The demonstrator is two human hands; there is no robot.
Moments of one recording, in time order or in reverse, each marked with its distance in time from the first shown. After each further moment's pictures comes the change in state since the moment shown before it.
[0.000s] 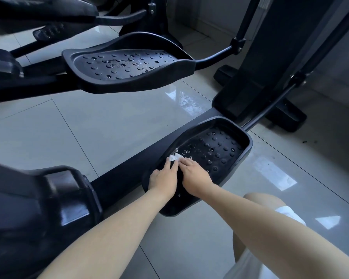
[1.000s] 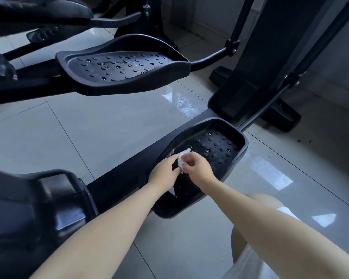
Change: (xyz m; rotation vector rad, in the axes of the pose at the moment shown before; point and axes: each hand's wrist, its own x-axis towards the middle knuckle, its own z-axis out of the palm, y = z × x) left_hand 0.017 0.001 -0.010 -0.629 0.088 0.083; right_hand -0.001 0.009 -0.018 0.859 0.224 0.361
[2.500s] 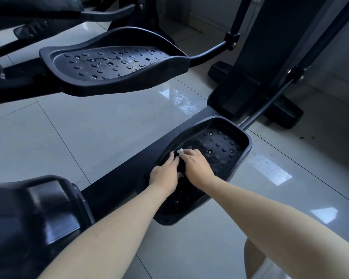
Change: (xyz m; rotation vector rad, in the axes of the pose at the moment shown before) left_hand 0.028 -0.012 0.015 0.440 -0.094 -0.023; right_hand 0.043 0.020 0.007 -0.844 -0.072 -0.380
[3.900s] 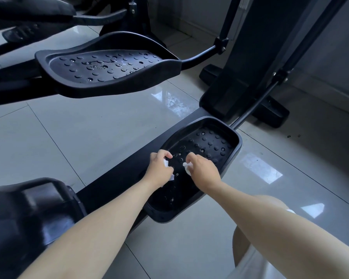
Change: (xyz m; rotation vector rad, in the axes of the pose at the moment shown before) left_hand -0.014 0.006 -0.028 -0.673 0.081 -0.080; right_hand -0.042 -0.002 -0.032 0.055 0.034 0.217
